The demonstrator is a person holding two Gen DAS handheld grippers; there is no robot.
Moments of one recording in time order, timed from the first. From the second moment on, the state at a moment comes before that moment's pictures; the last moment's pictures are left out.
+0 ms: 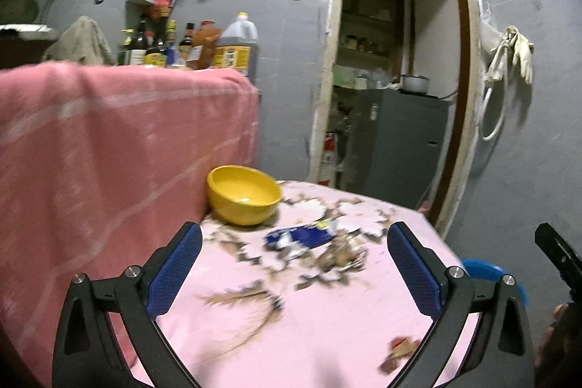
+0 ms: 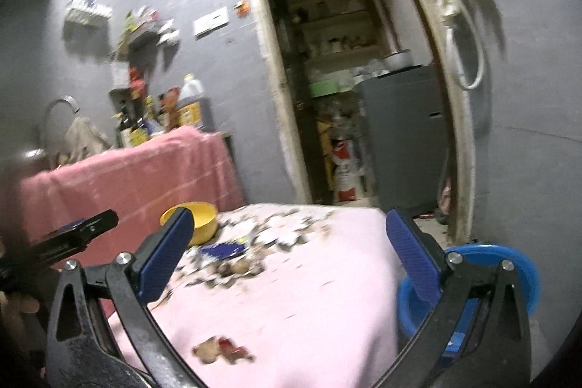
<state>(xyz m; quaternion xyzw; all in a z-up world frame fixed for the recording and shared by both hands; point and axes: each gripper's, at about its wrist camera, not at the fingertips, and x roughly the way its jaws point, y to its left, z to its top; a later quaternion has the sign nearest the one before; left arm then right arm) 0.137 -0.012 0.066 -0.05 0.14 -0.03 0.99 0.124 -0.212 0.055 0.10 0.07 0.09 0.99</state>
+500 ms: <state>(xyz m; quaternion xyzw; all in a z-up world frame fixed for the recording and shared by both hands) 0.144 0.016 0.010 -0.05 0.24 -0.02 0.97 0.150 -0.155 -0.018 0.03 0.21 0.15 0.97</state>
